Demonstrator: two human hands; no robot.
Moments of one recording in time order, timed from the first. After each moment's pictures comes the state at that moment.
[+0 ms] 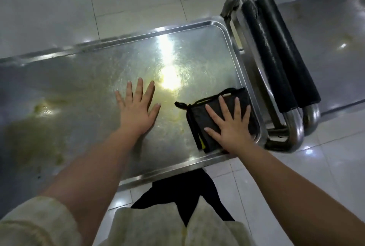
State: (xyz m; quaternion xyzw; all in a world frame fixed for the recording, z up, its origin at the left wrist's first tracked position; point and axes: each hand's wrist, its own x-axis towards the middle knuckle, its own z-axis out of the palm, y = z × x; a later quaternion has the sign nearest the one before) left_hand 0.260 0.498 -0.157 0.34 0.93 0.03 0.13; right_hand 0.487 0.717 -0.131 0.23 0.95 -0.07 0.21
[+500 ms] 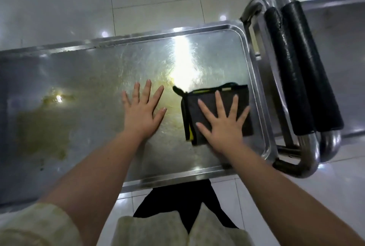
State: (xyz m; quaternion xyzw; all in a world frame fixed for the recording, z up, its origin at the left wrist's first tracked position) left_hand 0.261 0.498 -0.162 0.34 0.93 0.02 0.11; right_hand 0.429 0.707 -0.134 0.22 0.95 -0.11 0.20
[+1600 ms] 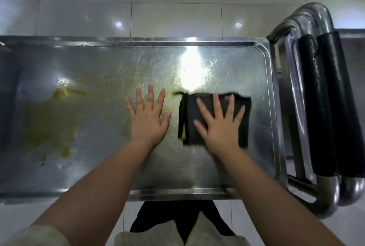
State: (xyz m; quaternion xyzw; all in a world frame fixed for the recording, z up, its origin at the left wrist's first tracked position) left_hand 0.257 0.498 -0.168 0.24 0.97 0.04 0.10; right_hand 0.365 0.699 -0.149 0.16 0.98 -0.08 0.10
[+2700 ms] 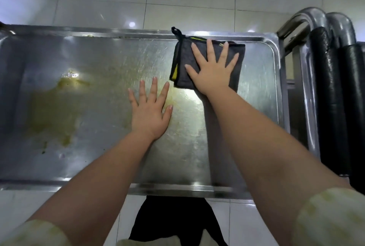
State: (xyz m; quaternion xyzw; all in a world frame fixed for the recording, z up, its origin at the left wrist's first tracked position) left_hand 0.236 0.509 -0.168 0.22 0.97 0.03 0.08; right_hand 0.193 0.730 -0.150 0.16 0.98 -0.06 0.12
